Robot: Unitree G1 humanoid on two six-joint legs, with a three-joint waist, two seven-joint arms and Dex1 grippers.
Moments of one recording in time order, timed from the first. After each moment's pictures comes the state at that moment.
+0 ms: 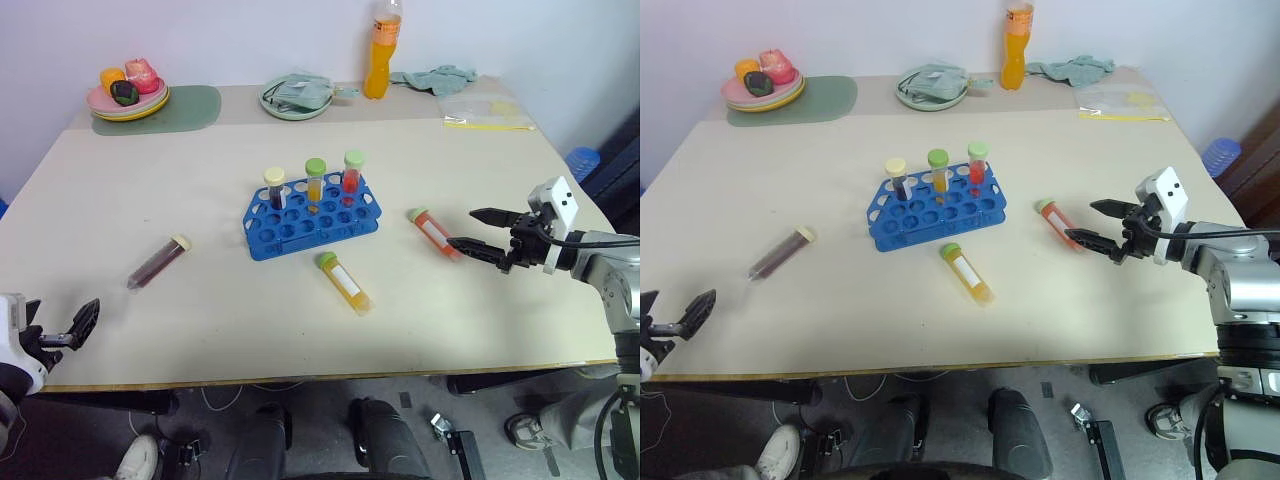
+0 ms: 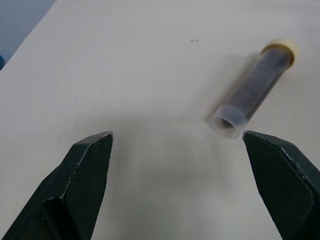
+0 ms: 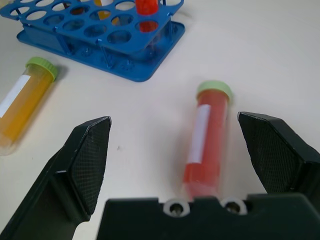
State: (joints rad) left arm 0.39 0.53 0.80 -0.52 -0.51 0.65 -0.39; right arm -0.46 -0.86 -0.15 0.22 0.39 0.46 1.09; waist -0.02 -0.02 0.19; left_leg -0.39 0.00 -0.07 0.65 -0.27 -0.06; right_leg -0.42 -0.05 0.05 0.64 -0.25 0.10
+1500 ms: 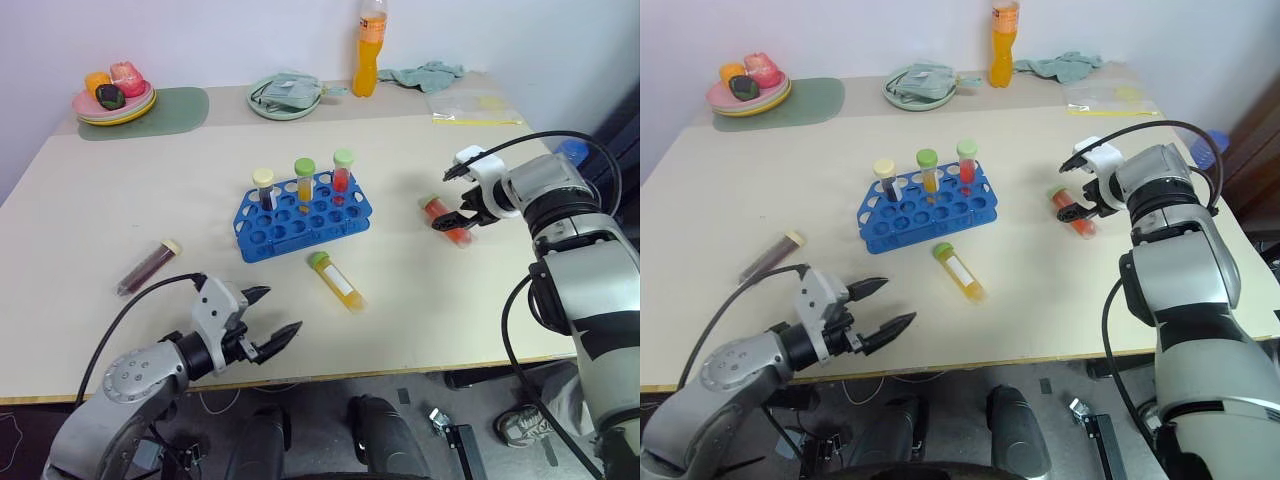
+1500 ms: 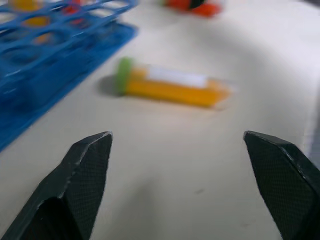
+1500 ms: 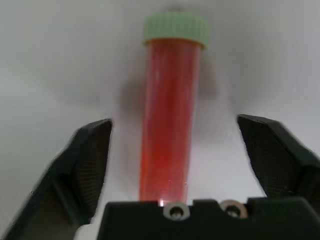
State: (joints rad) left arm 0.20 0.57 -0.02 -0.74 -0.49 0.56 -0.58; right arm -1.33 -0.58 0.32 1.29 -0.25 0.62 0.98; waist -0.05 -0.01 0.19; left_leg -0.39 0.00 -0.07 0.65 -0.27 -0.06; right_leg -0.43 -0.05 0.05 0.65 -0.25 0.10
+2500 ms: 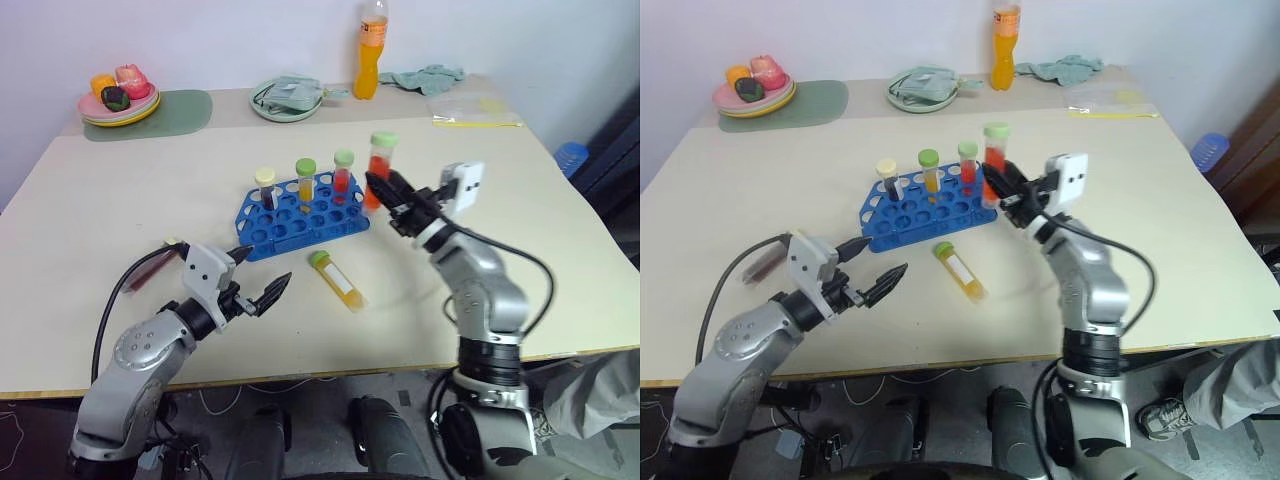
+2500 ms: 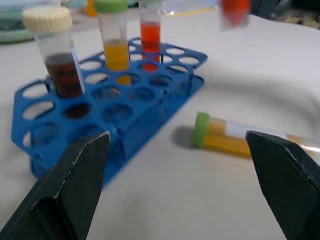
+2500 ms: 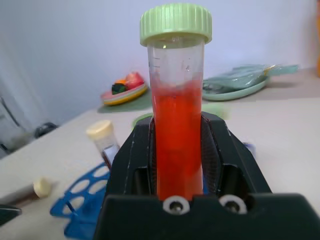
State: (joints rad) left arm 0.01 0.46 0.05 -0.54 -0.42 0.46 -0.50; right arm -0.51 -0.01 -0.19 -0.07 0.30 0.44 0.53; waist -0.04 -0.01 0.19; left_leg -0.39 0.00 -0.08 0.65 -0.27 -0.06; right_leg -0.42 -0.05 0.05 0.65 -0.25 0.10
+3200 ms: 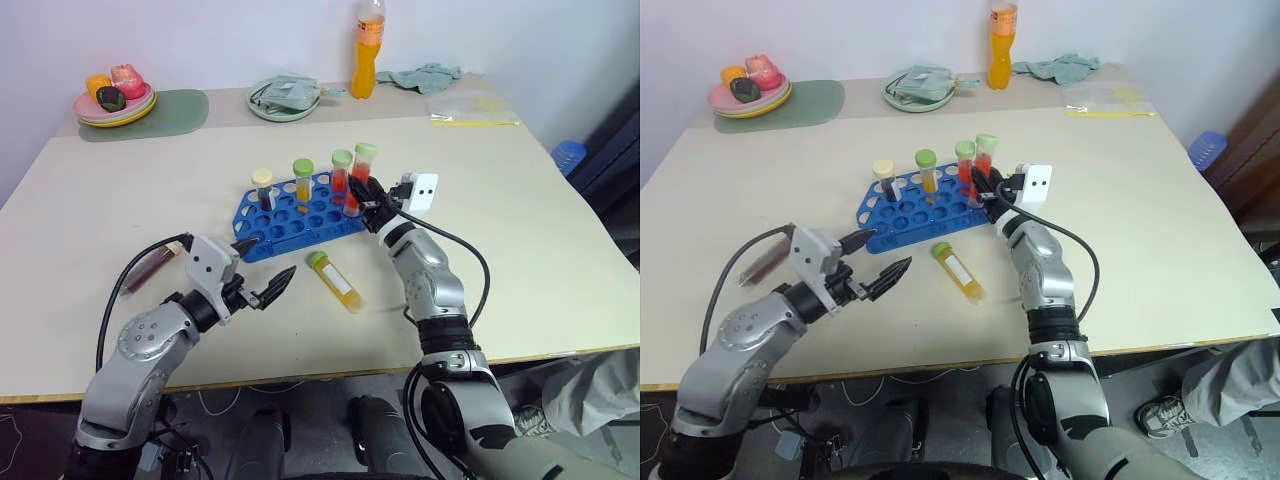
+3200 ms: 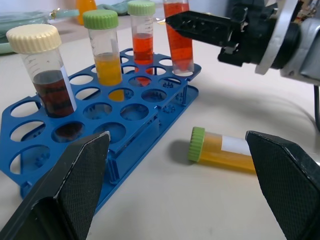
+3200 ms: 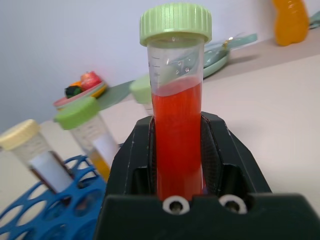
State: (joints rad) left arm -0.01 0.46 0.04 -0.56 -0.42 0.48 -0.49; right arm -0.66 0.02 -0.16 0.42 0.28 0.08 0.39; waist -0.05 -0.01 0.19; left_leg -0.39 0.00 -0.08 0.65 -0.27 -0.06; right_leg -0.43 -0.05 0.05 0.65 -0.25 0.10
